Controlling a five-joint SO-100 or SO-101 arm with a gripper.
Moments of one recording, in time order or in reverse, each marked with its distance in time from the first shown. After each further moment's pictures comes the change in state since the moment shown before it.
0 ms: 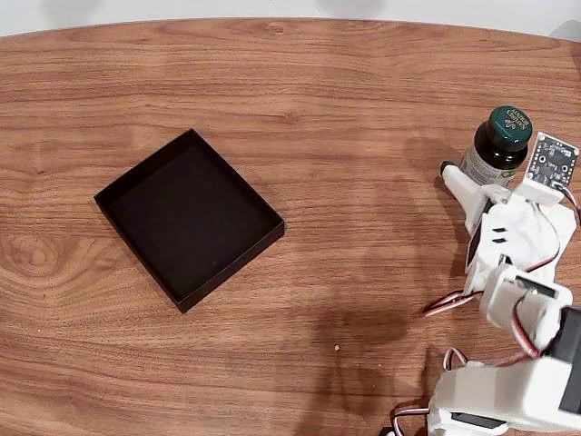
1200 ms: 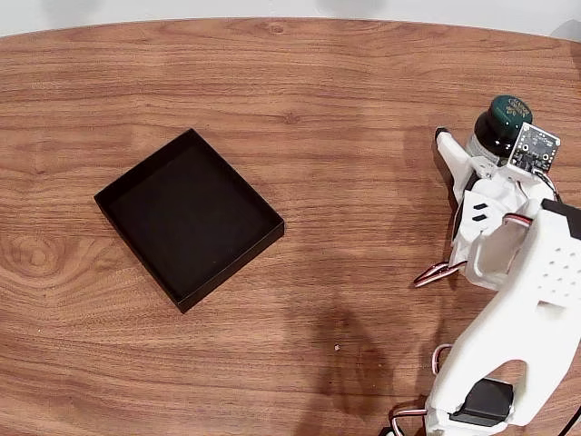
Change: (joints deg) arm -3.9 -36.7 -22.6 -24.2 -6.8
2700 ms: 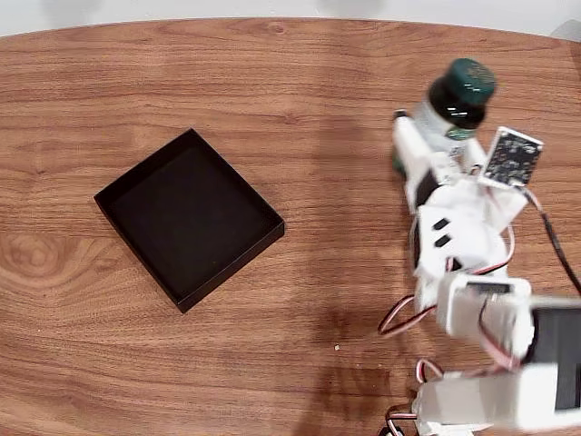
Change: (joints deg) arm -15.6 40.2 28.7 2.9 -6.1
